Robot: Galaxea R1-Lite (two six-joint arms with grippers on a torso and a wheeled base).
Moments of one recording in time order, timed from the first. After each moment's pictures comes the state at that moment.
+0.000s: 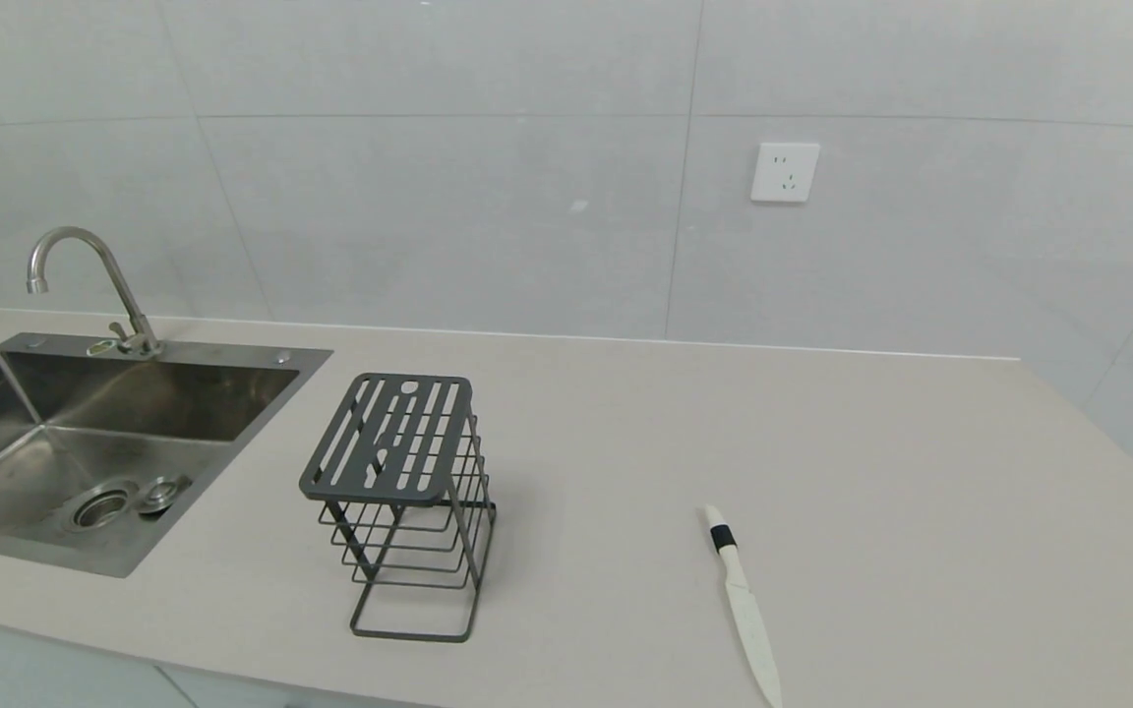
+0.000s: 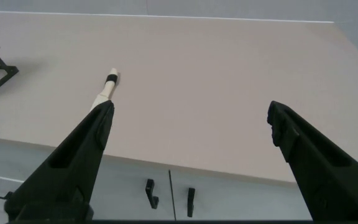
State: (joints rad) left arm 0.00 0.00 0.00 0.00 -0.04 0.02; right arm 0.08 0.10 0.00 0.01 0.01 0.02
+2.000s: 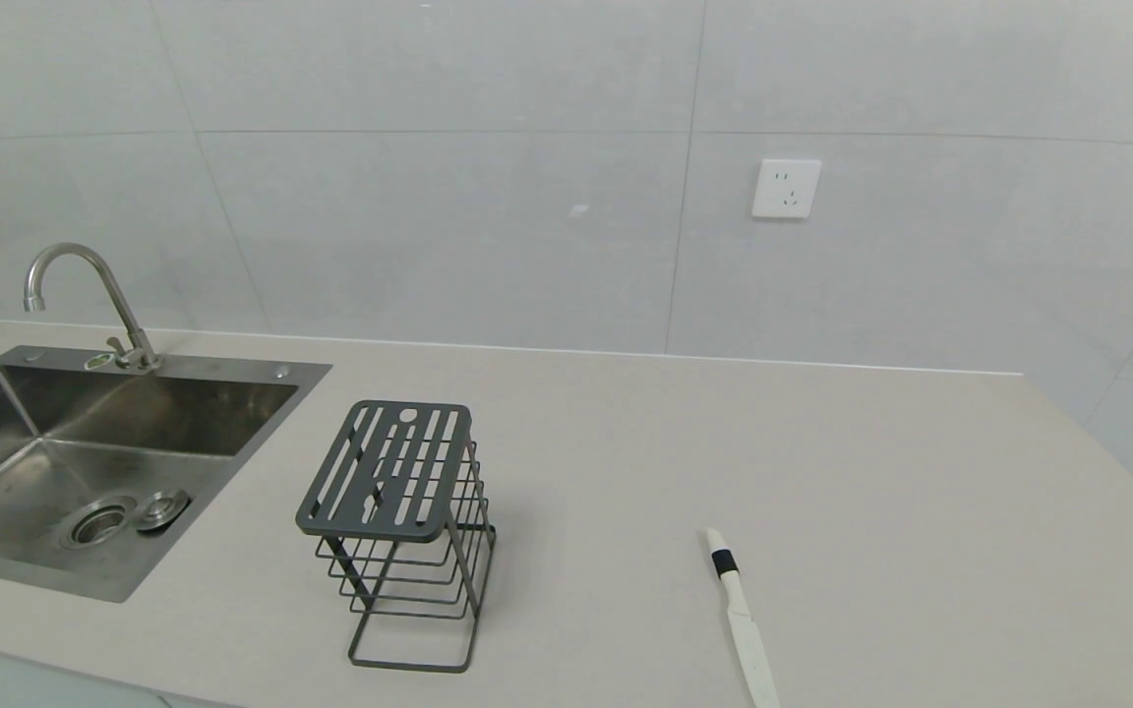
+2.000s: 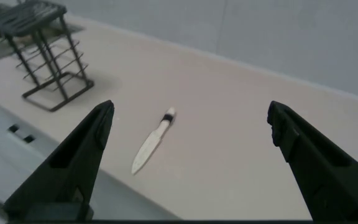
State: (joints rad) left arm 0.00 0.00 0.00 0.00 -0.05 0.06; right arm -0.01 0.45 -0.17 -0.07 0.52 -0.10
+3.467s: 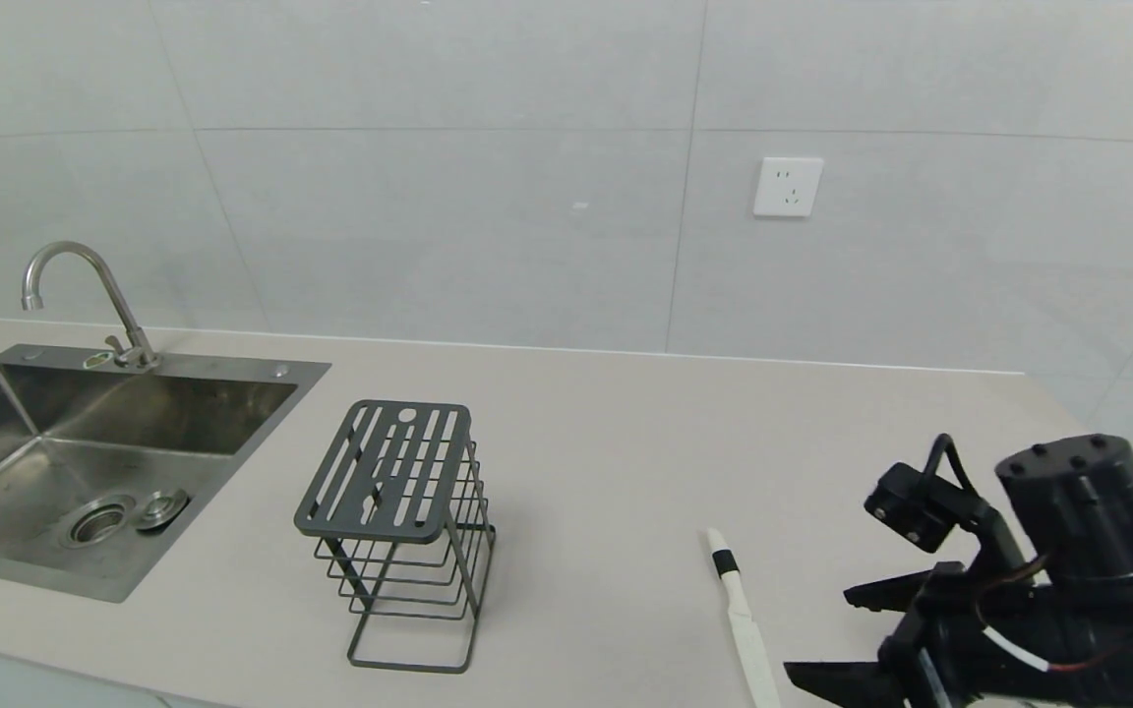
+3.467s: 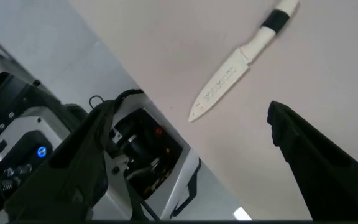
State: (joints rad) left arm 0.00 0.00 0.00 0.00 -0.05 0.03; right arm 0.54 1.52 -0.45 -0.22 0.23 0.05
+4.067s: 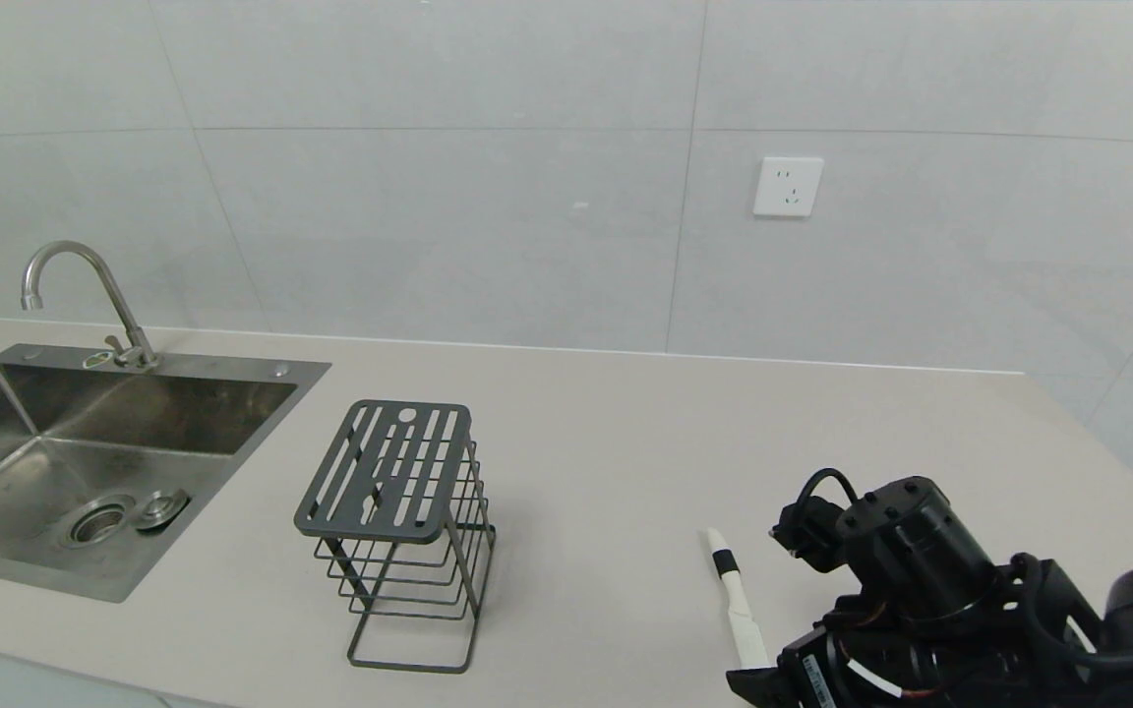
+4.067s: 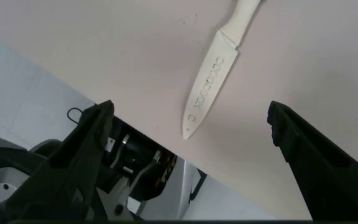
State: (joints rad) left arm 0.00 0.00 0.00 0.00 -0.05 0.03; right arm 0.71 1.76 -0.50 -0.27 -0.04 0.28
